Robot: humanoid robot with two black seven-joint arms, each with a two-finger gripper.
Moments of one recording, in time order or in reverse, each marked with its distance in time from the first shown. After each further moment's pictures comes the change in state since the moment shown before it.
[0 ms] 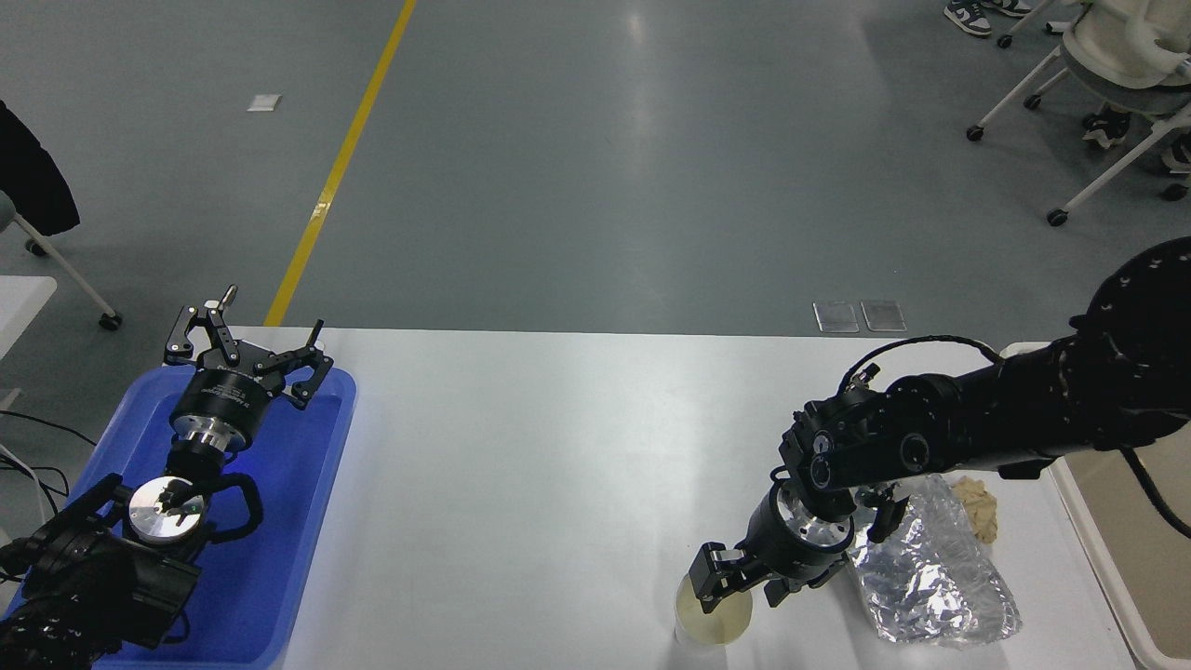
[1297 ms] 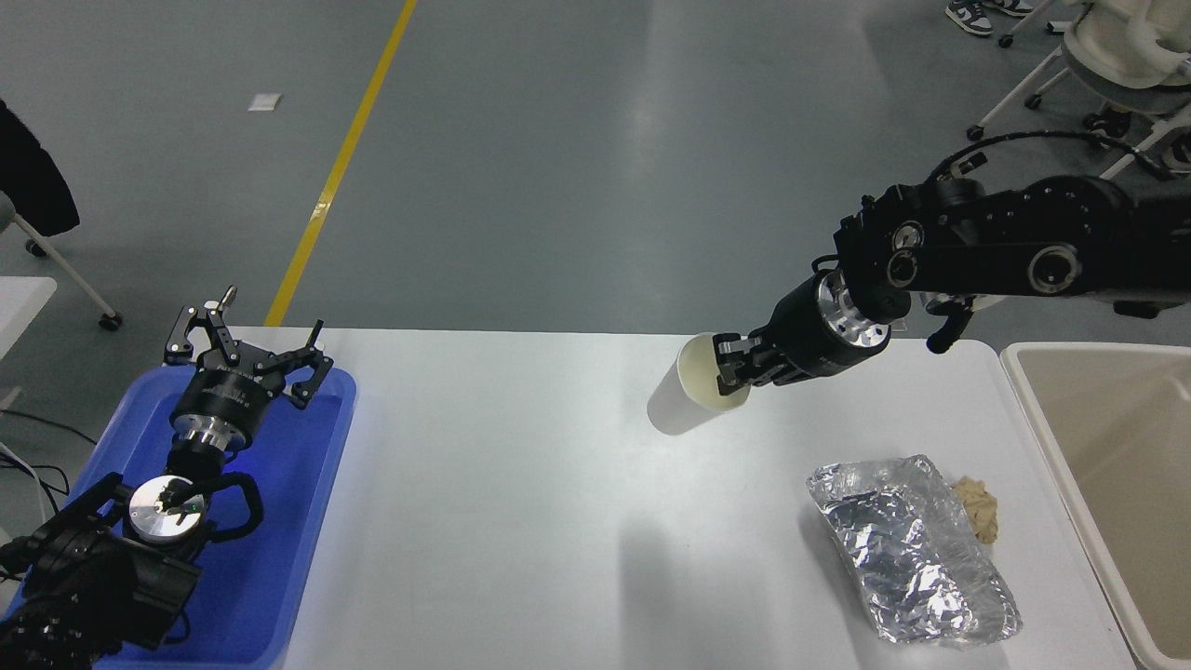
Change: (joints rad) left arm 0.000 0.000 0.000 0.000 -0.001 0.000 0.000; right arm 0.369 -0.332 0.208 0.007 -0.046 0.074 0.035
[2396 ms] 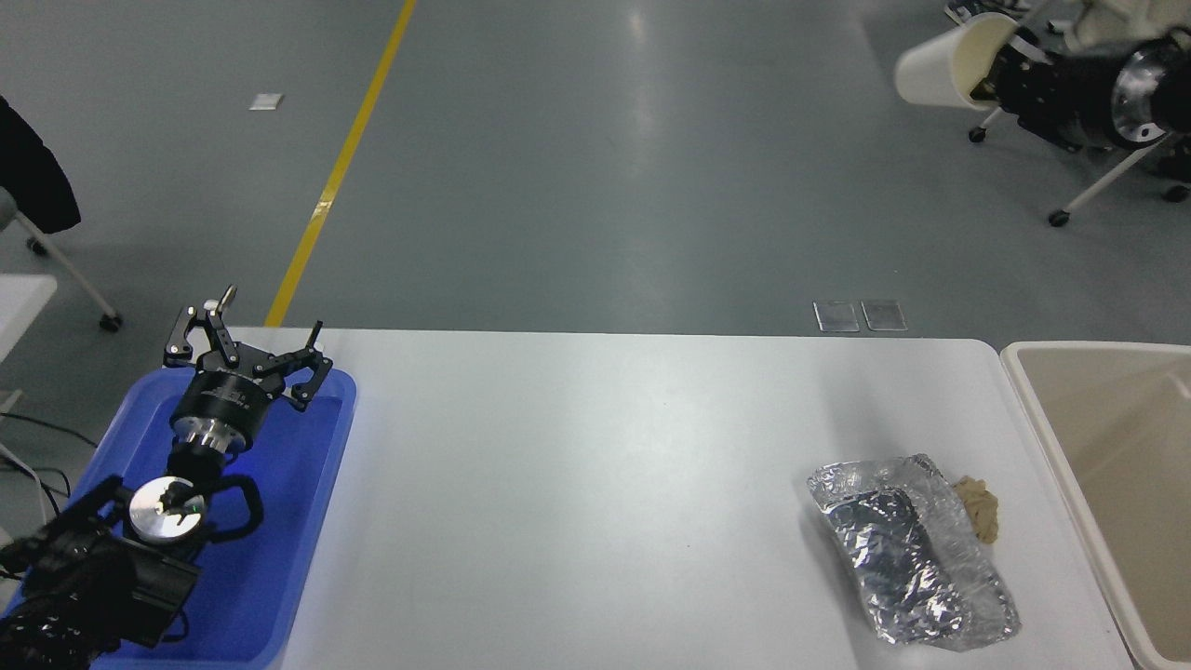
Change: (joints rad) left arm 0.000 0.000 0.000 0.000 0.000 0.000 0.000; right arm -0.382 -0.190 0.360 -0.813 0.086 -0.186 -0.008
